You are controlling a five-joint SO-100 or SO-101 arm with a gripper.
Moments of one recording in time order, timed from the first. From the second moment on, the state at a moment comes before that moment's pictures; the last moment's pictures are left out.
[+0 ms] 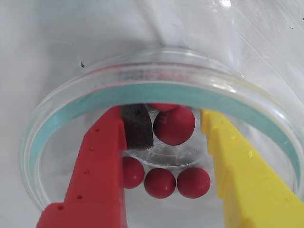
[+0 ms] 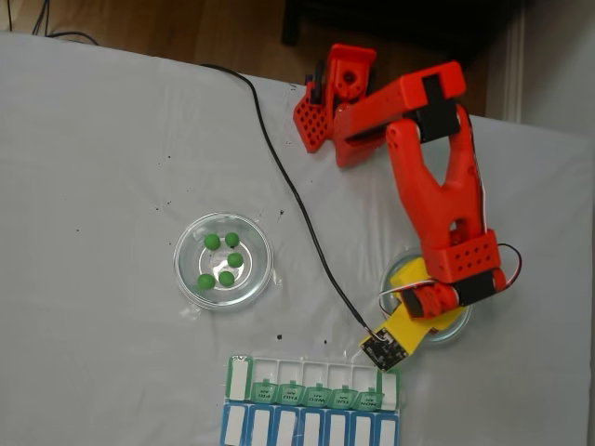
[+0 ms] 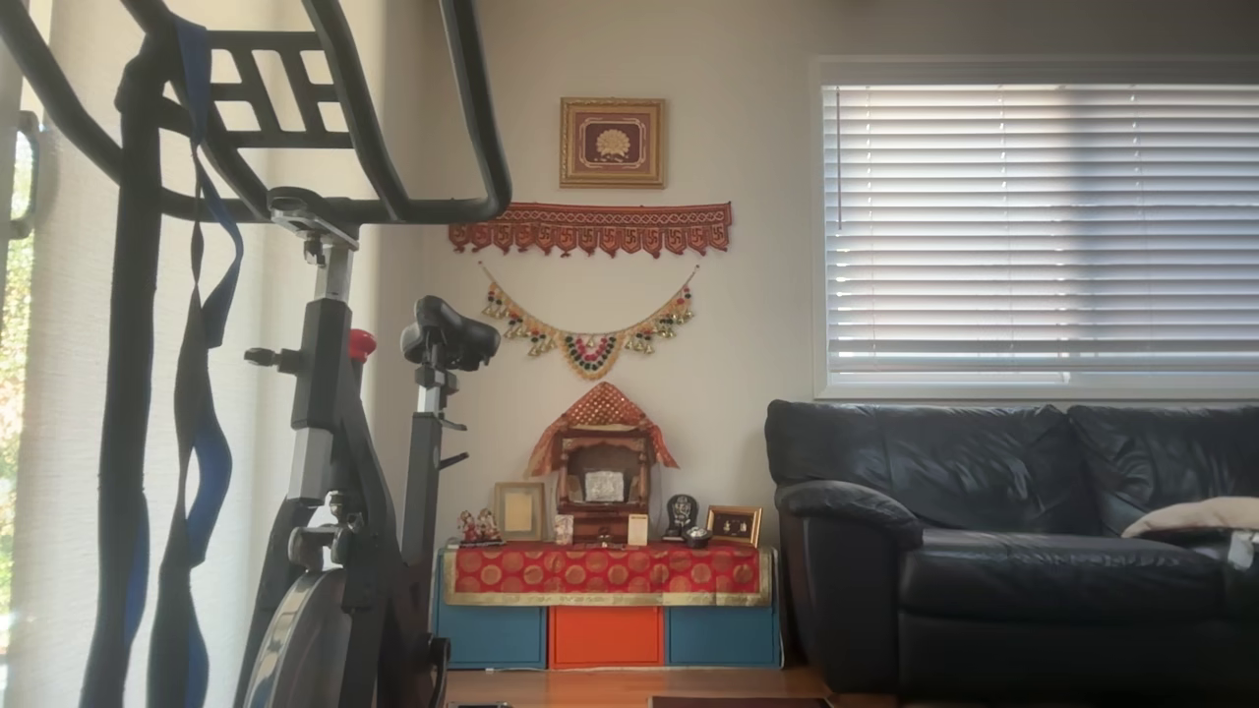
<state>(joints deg) -29.5 92.2 101.4 64.7 -19.7</state>
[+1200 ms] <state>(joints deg) -29.5 92.2 101.4 64.7 -19.2</state>
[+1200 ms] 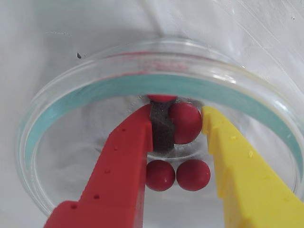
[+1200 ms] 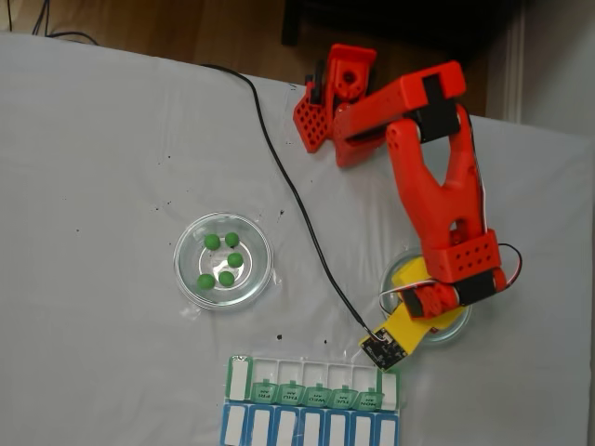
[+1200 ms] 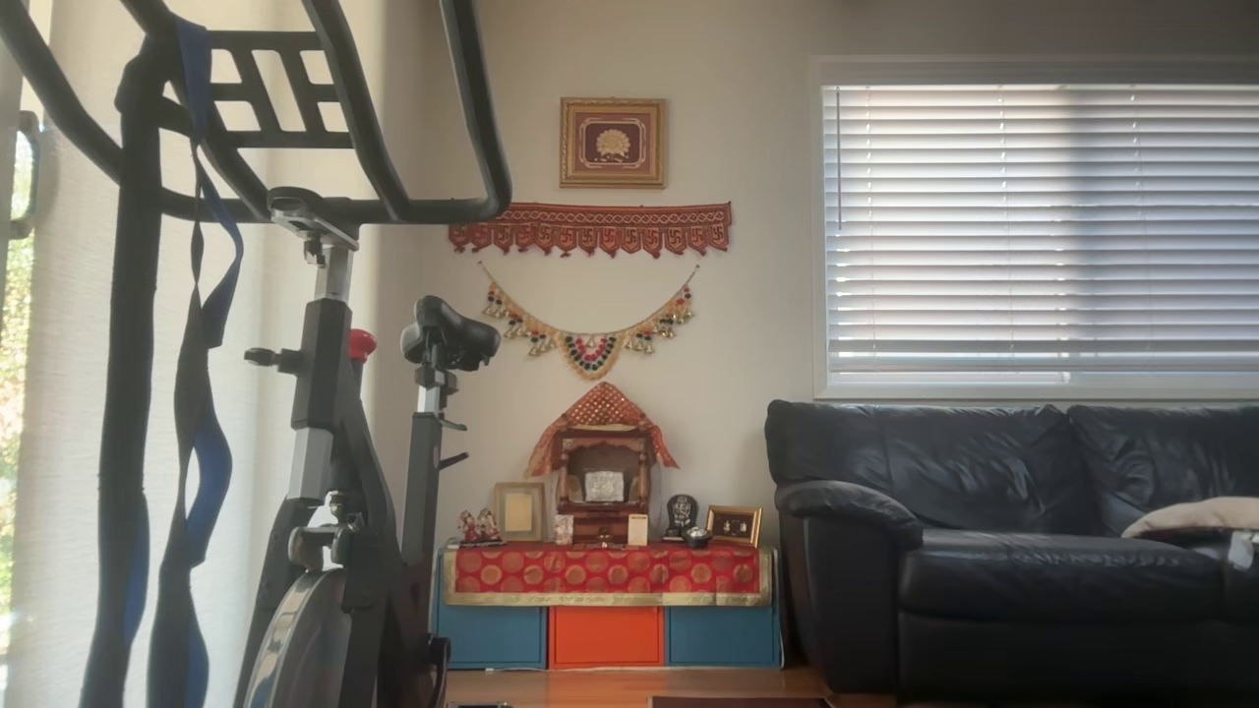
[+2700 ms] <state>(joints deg) -13.0 91.5 78.0 71.5 -5.8</state>
